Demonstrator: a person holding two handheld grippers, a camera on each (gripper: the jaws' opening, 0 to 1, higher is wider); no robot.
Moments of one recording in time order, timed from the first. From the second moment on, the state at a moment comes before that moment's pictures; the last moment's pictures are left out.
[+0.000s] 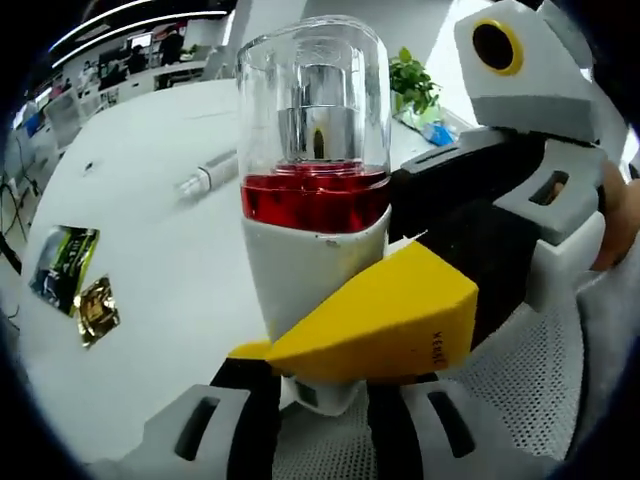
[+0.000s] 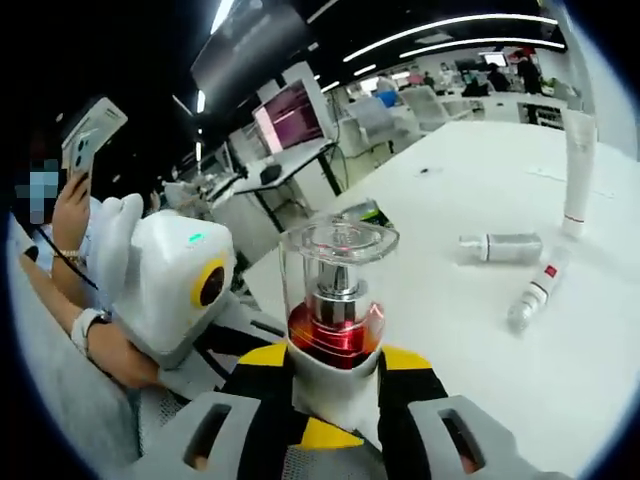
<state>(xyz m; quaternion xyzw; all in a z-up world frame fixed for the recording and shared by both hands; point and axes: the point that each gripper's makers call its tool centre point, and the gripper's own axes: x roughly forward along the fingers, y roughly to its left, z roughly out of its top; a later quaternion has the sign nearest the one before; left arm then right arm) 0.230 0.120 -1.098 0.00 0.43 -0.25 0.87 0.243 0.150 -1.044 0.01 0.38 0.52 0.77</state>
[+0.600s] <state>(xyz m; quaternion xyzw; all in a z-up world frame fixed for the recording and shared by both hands) 0.233 0.118 -1.099 0.02 0.41 -0.27 0.87 0.245 0.140 -1.044 0.02 0.36 0.54 0.76</state>
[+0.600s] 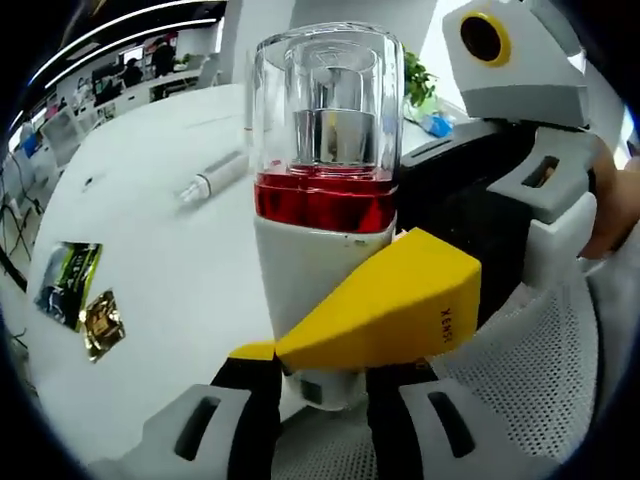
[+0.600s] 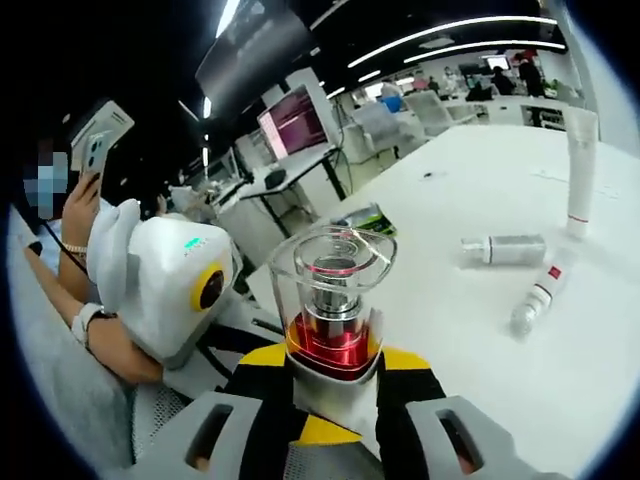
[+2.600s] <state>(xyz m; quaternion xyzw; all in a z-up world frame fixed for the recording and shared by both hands) 0.206 0.185 -1.137 0.20 0.47 -0.28 0.81 0.401 0.026 -1.038 0.05 0.32 0.35 0.88</state>
